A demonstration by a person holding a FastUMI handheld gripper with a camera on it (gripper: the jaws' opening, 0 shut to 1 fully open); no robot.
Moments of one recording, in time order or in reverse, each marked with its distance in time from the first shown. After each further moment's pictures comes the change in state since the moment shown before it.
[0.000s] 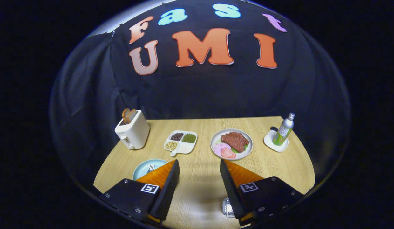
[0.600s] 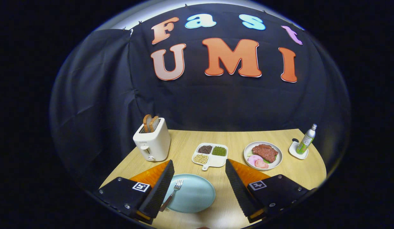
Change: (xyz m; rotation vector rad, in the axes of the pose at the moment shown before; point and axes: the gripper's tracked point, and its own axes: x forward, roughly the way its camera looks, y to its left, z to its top) arm 0.041 0.145 -0.016 -0.033 -0.033 0.063
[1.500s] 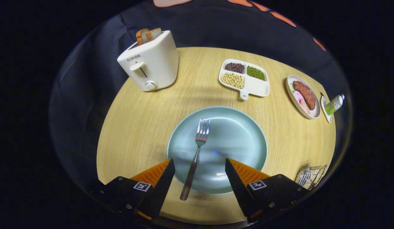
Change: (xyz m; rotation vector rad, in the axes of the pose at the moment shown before) arm 0.060 0.067 -0.188 -0.038 0.795 -0.013
